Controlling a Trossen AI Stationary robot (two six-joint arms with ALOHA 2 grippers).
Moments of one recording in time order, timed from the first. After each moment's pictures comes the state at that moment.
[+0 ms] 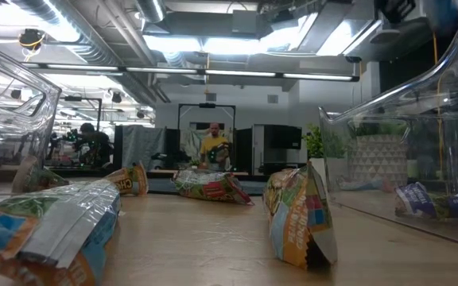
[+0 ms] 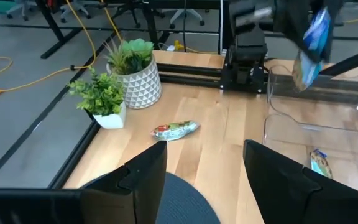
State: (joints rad) left arm -0.02 1.51 1.57 -0.55 -0.29 -0.09; right arm 0.20 0.78 0.91 -0.63 -0.14 0.21
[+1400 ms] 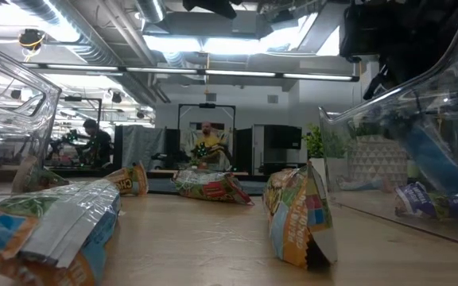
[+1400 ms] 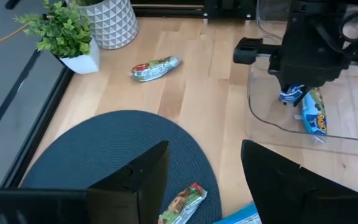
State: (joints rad) left arm -0.09 1.57 1.57 -0.75 -0.27 -0.14; right arm 0.41 1.49 0.91 -0.54 0.06 0.63
